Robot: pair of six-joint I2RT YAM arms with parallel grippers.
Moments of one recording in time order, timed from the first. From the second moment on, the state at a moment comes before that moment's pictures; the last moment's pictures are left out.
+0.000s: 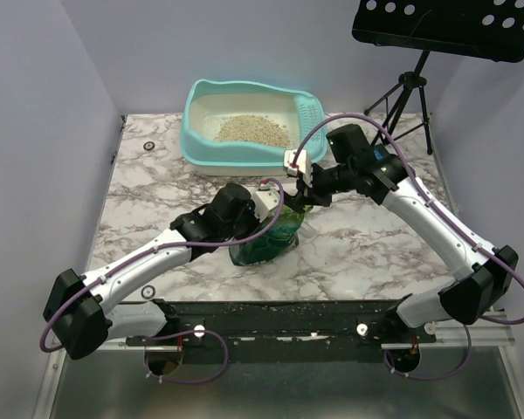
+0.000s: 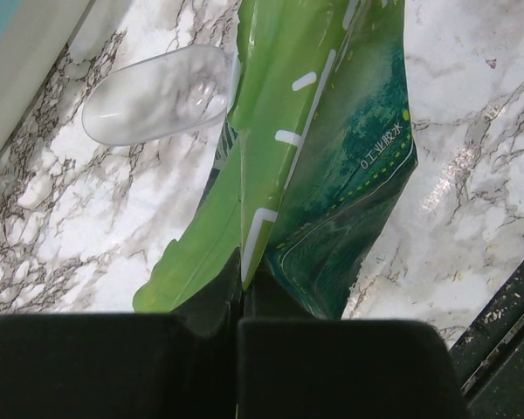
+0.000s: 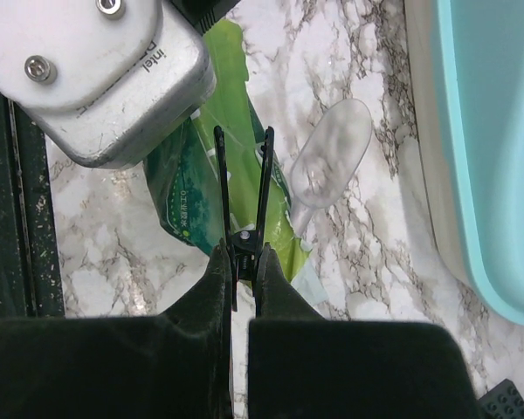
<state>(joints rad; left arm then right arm) -0.80 1.19 0.89 -0.38 0.04 0.18 0.61 1.43 1.46 -0.84 -0.54 -0.72</state>
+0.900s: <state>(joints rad) -0.80 1.16 0.86 -0.35 0.04 0.18 0.62 1.52 1.55 -0.93 -0.65 -0.96</state>
